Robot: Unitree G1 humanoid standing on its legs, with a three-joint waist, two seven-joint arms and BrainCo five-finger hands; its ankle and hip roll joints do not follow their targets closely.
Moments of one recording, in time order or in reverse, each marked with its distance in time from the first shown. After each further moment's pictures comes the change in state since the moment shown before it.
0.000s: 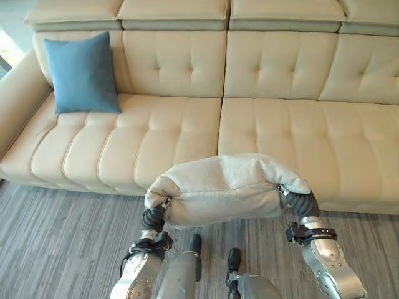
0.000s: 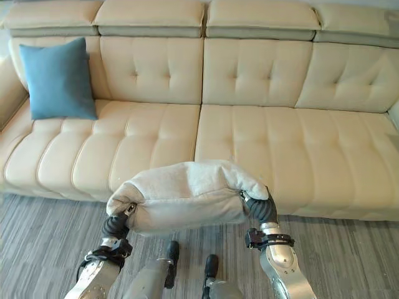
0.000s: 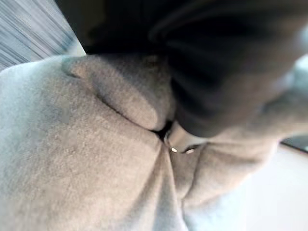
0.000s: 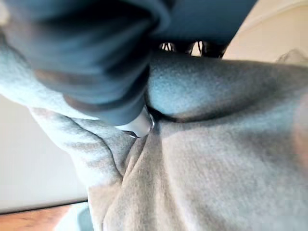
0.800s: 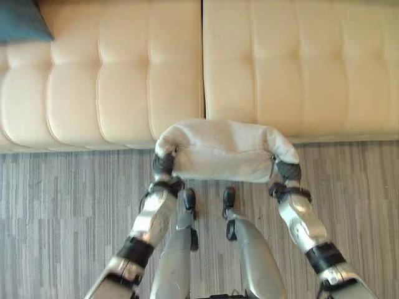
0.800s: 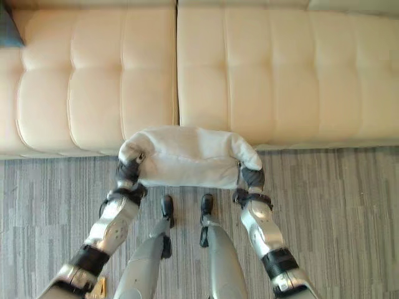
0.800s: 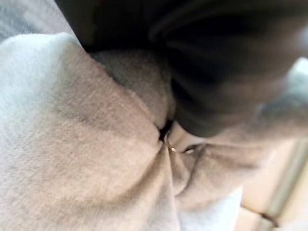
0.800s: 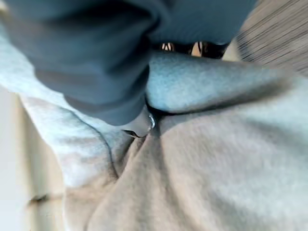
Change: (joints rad) left arm -0.412 -0.011 -0.037 0.218 0.040 -0.102 0.113; right arm -0.360 0.097 0.062 0.400 0.151 -0.075 -0.134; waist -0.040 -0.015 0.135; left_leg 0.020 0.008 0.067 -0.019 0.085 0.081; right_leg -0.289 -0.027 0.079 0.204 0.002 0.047
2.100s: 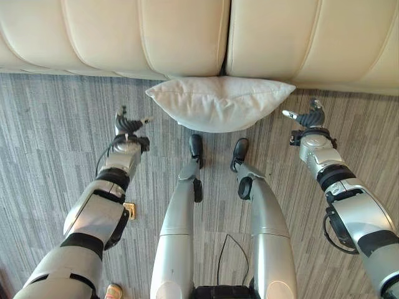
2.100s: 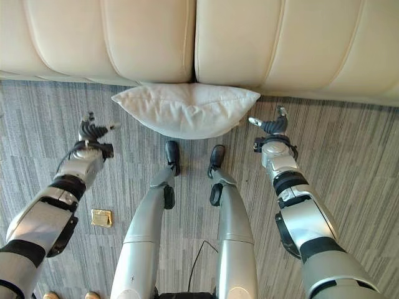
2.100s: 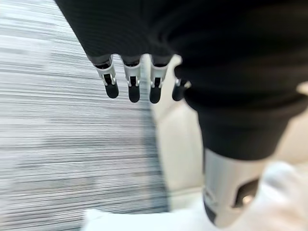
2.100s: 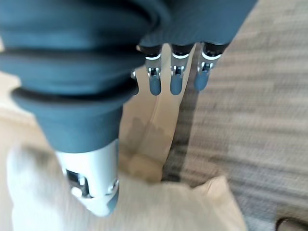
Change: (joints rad) left arm -0.958 0.257 -0.142 0.939 0.233 0.107 0.034; right arm -0.939 -0.145 0.130 0.811 -0.042 0.098 -0.105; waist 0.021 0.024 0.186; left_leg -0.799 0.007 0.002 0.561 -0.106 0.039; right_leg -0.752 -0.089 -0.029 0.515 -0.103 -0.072
